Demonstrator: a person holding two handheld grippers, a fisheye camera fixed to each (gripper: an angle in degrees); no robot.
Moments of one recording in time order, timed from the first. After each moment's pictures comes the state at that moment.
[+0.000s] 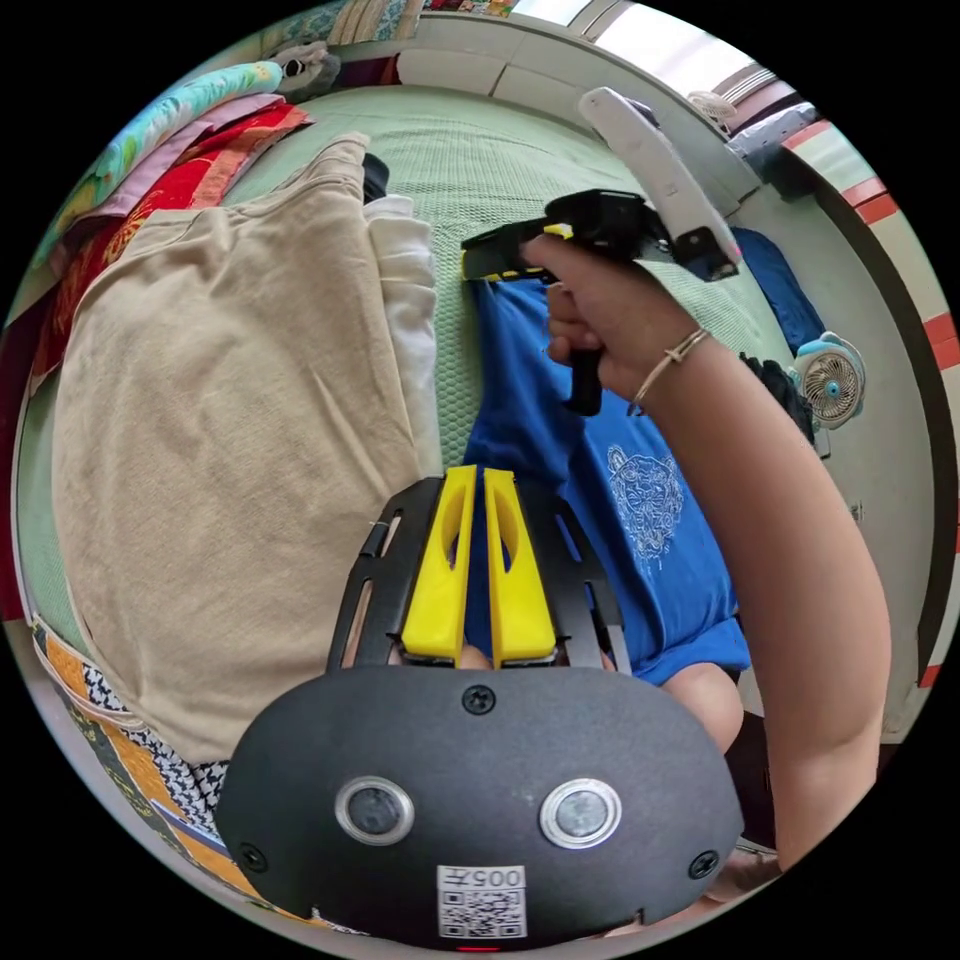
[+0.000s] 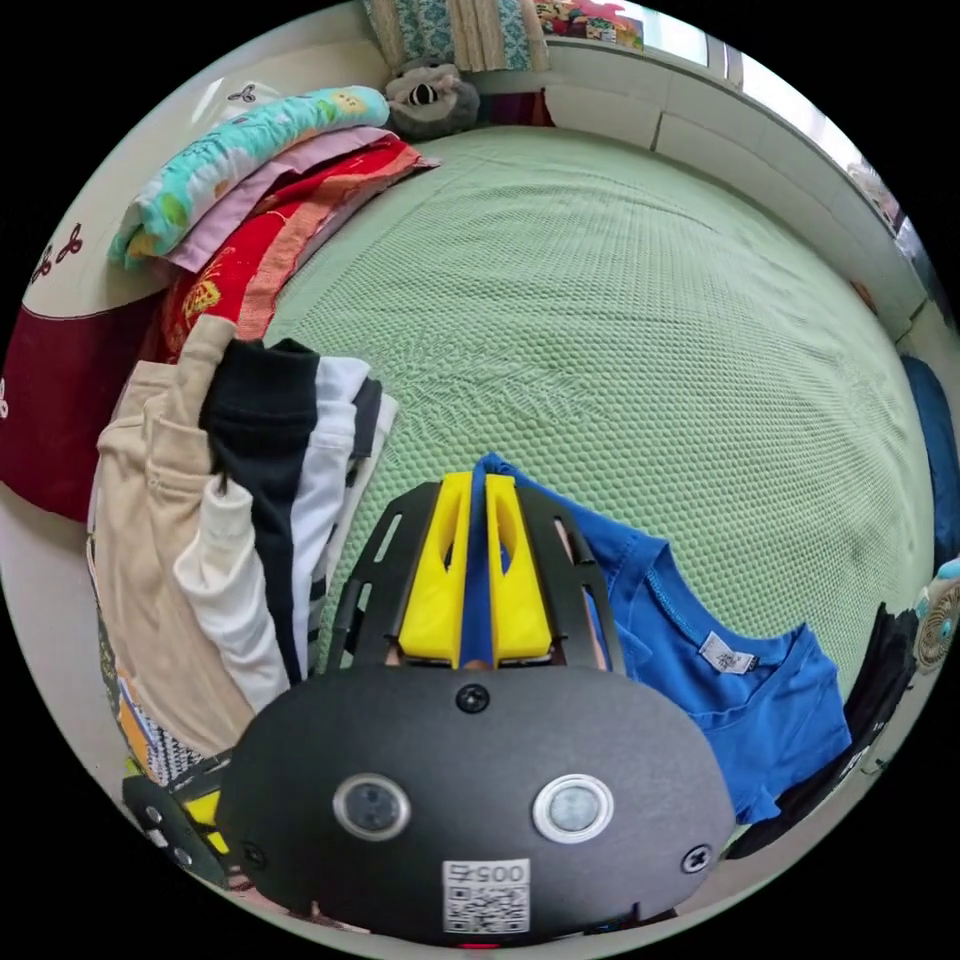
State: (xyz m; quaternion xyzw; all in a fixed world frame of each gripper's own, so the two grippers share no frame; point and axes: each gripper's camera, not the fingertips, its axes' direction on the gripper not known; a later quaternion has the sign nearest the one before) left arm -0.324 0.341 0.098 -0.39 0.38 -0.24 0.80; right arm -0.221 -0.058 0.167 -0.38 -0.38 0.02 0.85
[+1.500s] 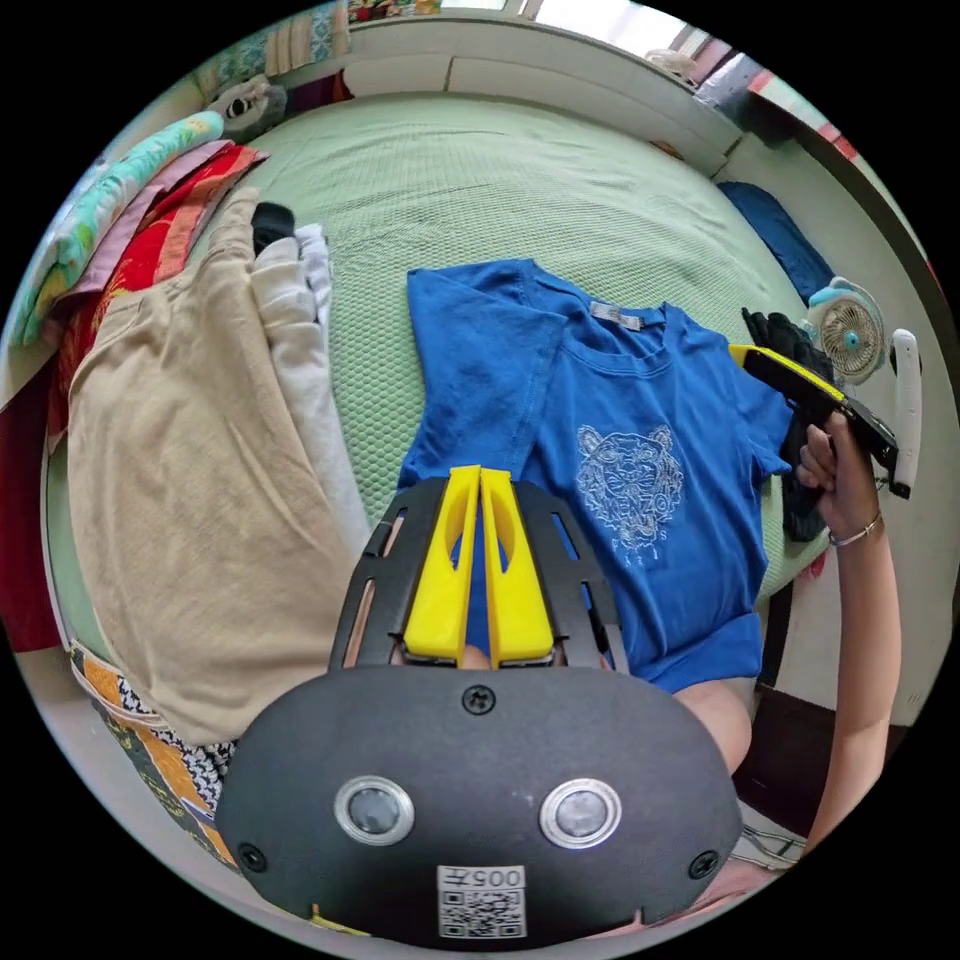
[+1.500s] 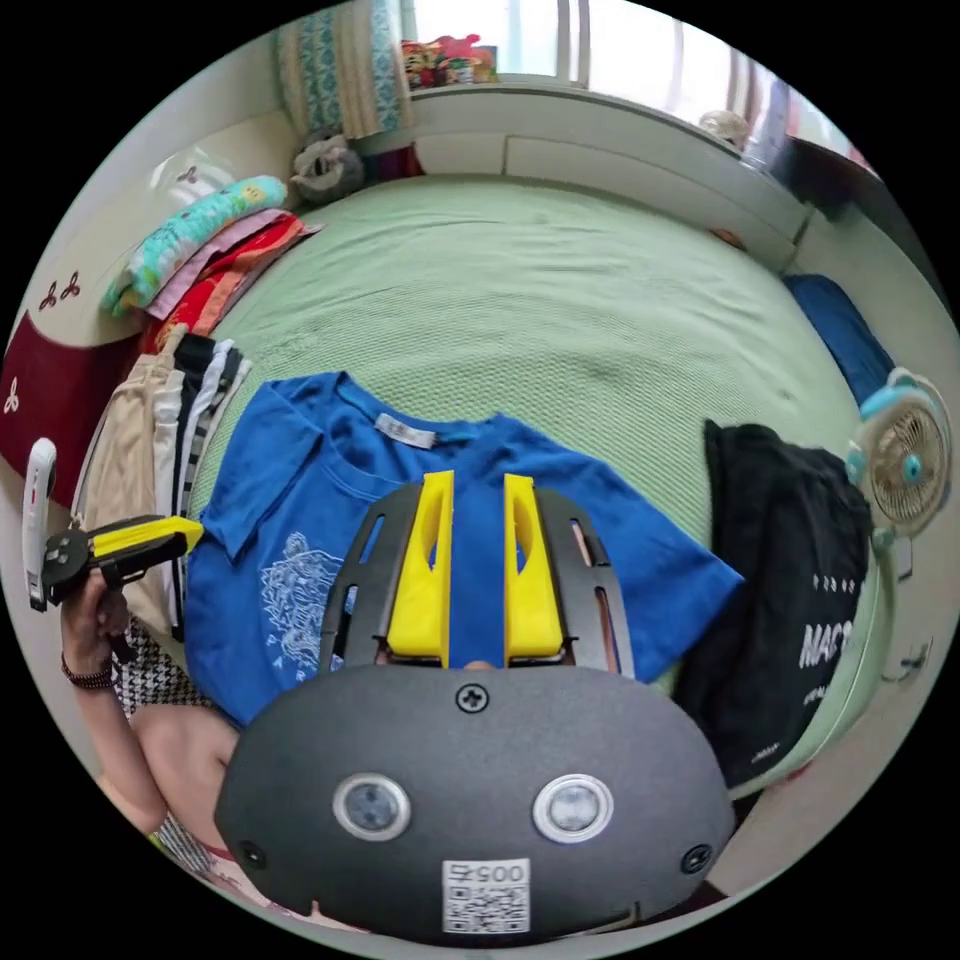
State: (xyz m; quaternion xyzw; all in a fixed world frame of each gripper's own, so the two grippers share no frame) left arm -0.195 0.295 0.071 -0.39 0.35 -0.17 0.84; right arm 0.083 0.082 0.060 -0.34 -0.28 0.09 0.89
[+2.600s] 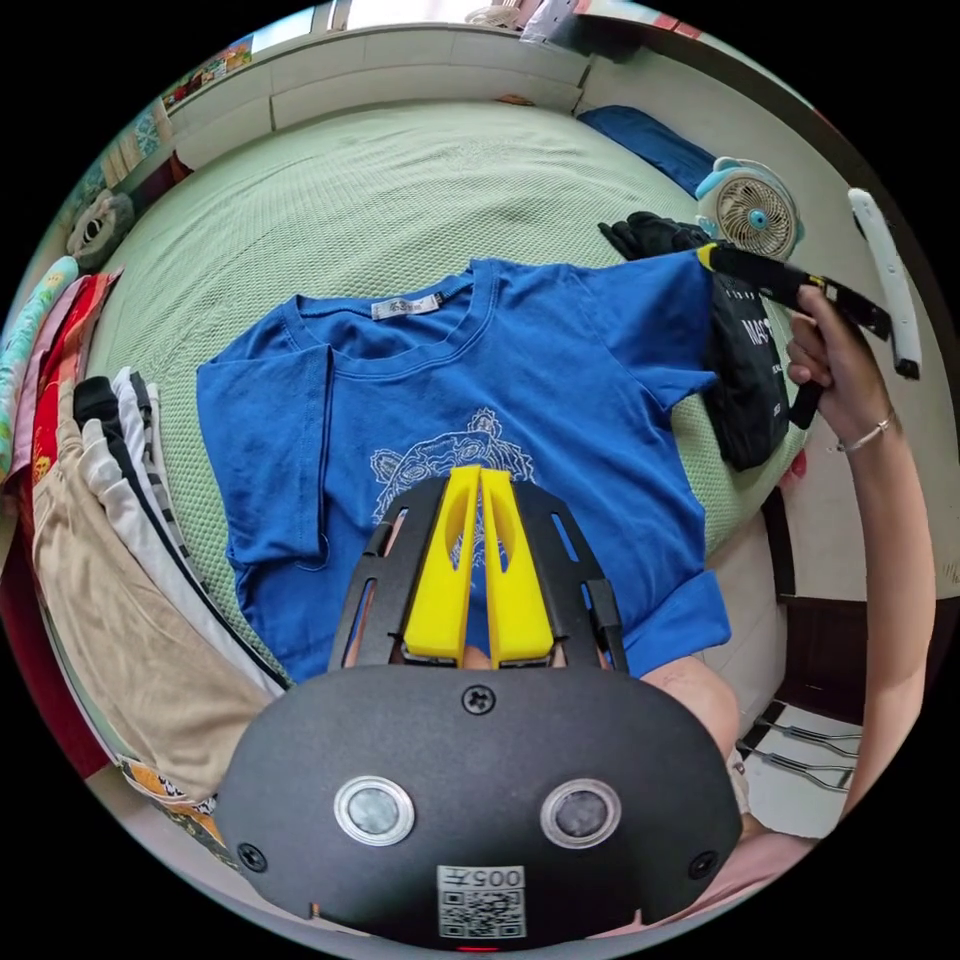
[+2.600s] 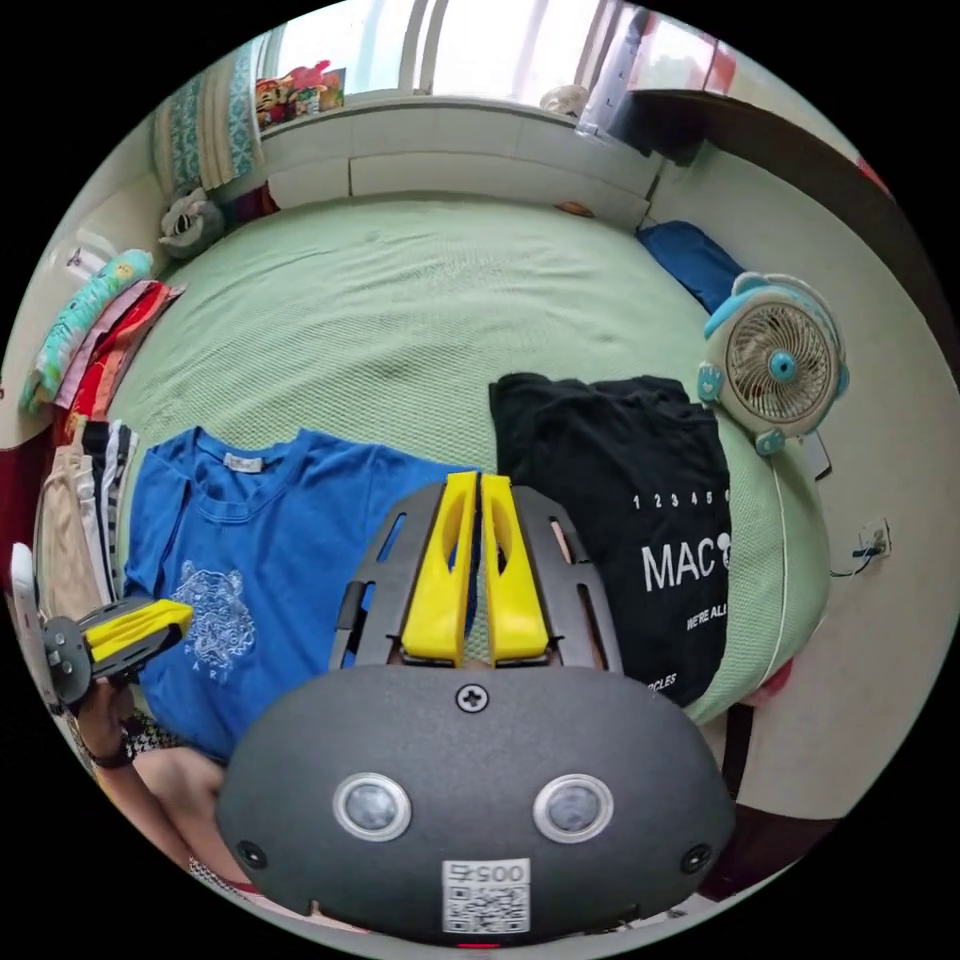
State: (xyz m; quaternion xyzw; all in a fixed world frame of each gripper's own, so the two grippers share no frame) left arm -0.068 0.237 0.008 -0.34 0.43 -0.05 0.83; right arm 0.233 0.130 0.025 -0.36 -0.14 0.14 0.91
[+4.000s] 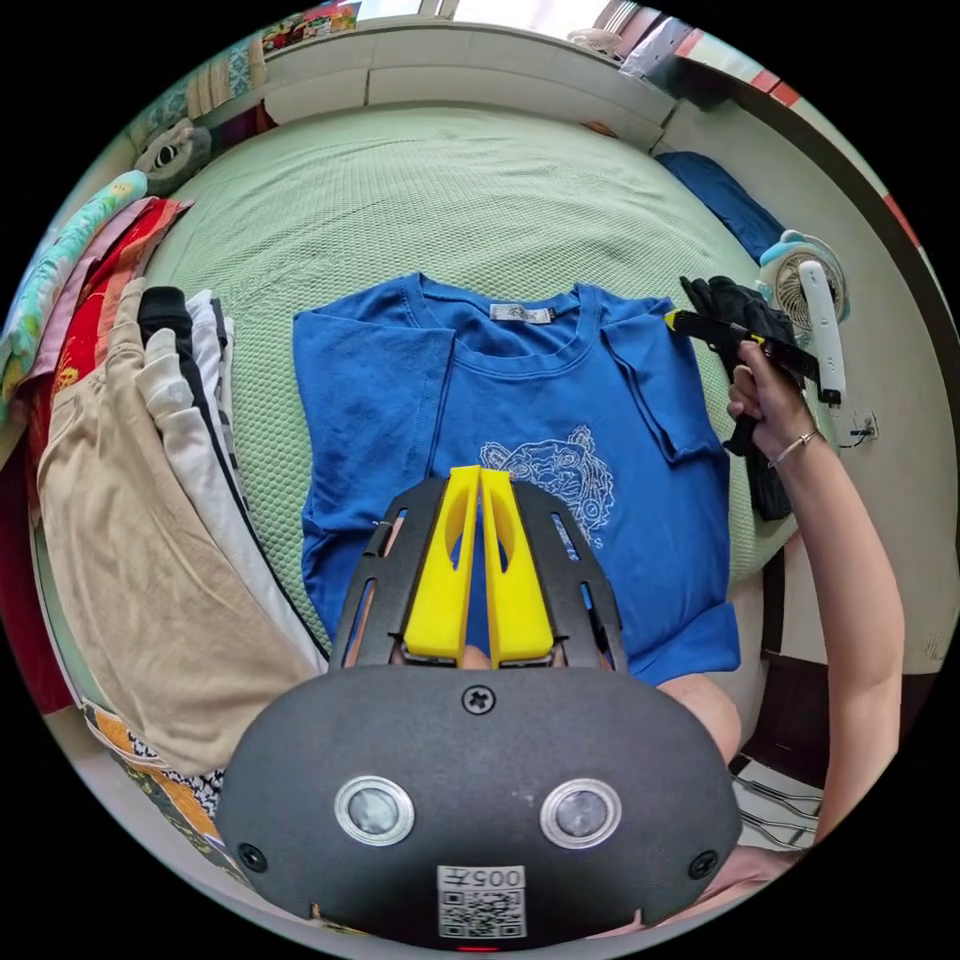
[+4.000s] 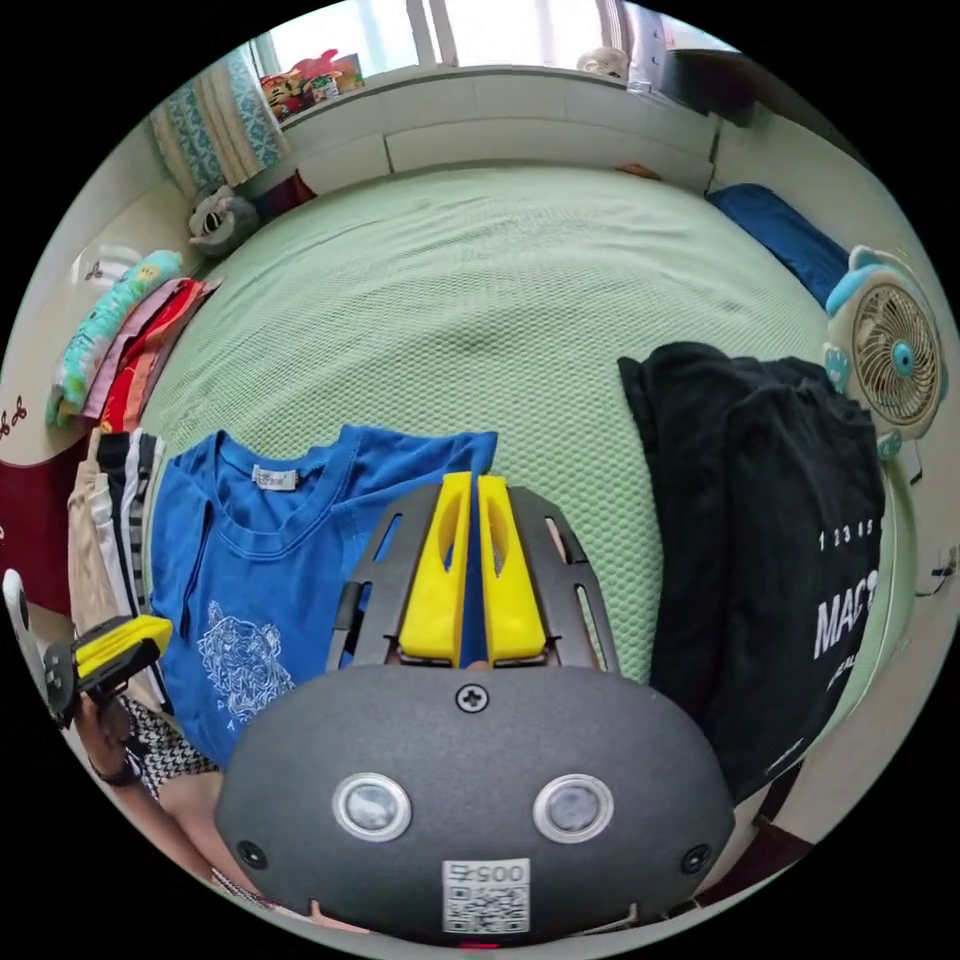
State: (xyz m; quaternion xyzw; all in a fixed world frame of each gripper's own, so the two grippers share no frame) left arm -0.133 0.263 0.045 -0.36 0.39 -0.13 0.84; right arm 0.199 0.207 0.117 -0.38 -0.22 0.18 0.88
